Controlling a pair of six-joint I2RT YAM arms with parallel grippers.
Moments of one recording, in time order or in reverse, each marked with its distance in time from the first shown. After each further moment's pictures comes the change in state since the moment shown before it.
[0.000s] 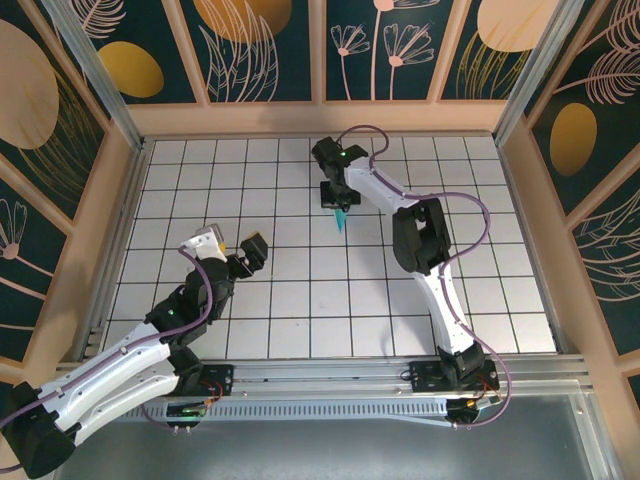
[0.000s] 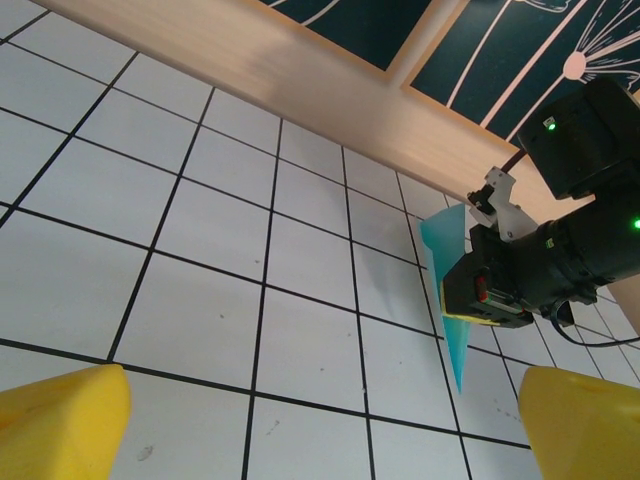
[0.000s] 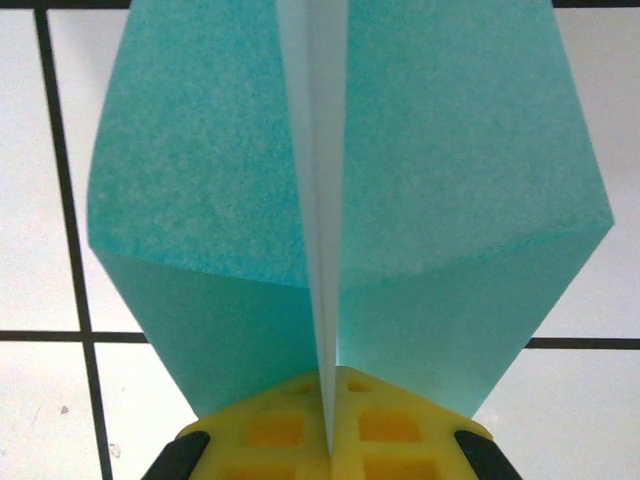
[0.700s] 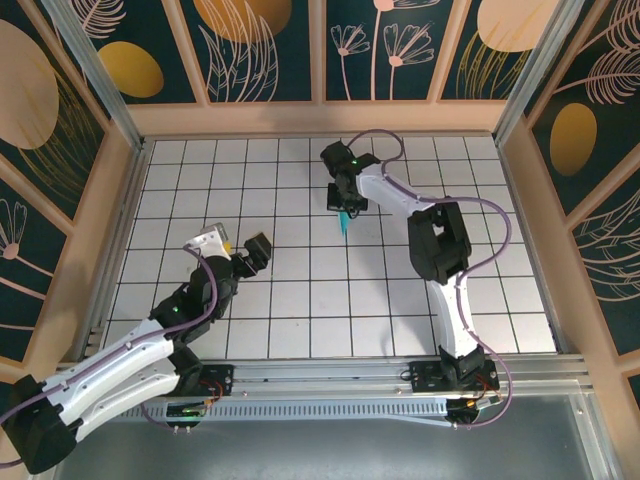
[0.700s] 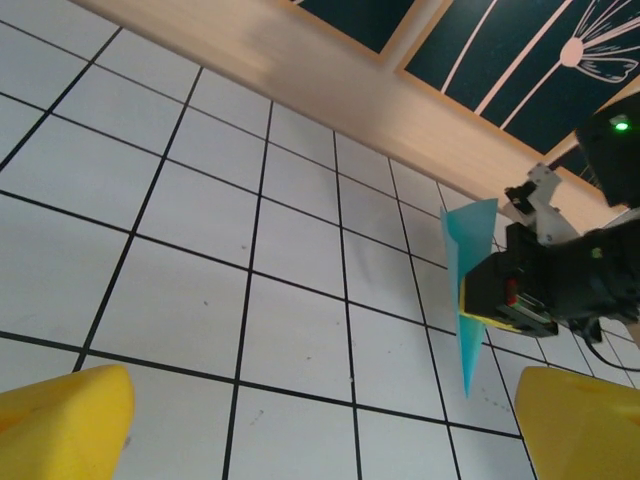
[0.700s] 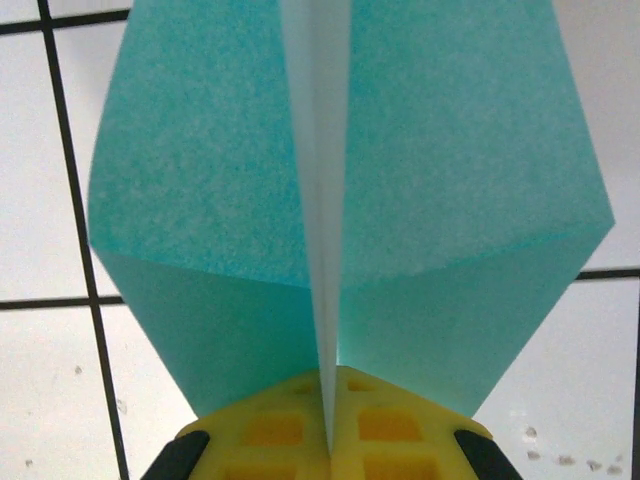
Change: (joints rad) left arm -0.002 0.037 0.004 0.026 0.026 -0.024; right arm -0.010 -0.175 -0.253 0.156 0.012 0.078
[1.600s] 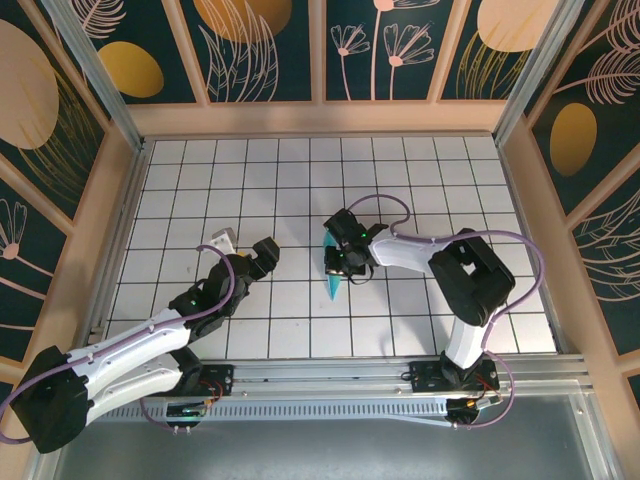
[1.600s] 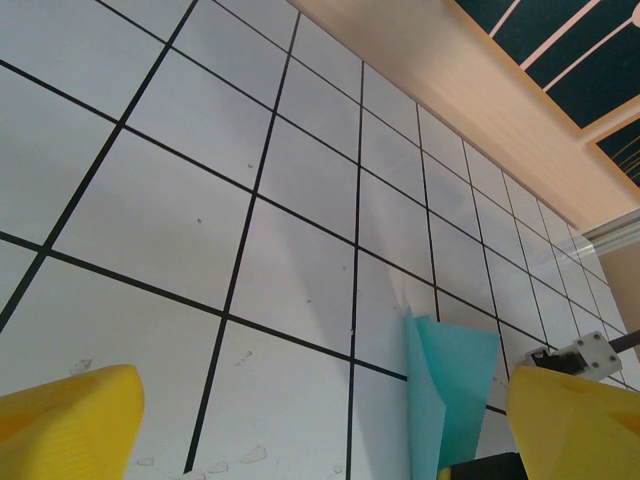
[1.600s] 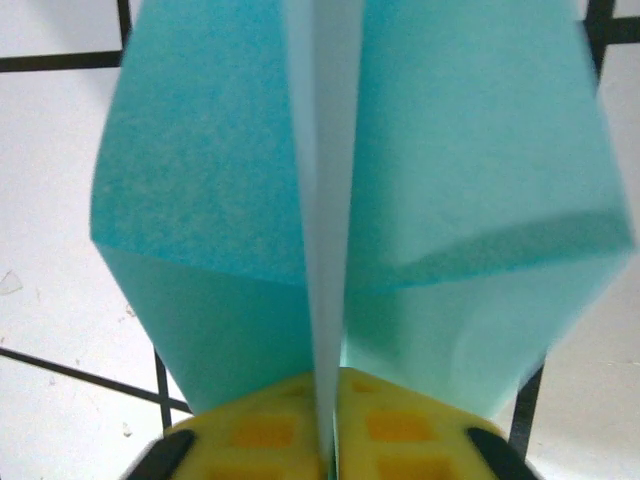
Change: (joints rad) left arm -0.001 0.190 -0.039 0.100 0.054 -0.214; right arm 0.196 -0.430 -0.860 0.507 -0.240 0.172
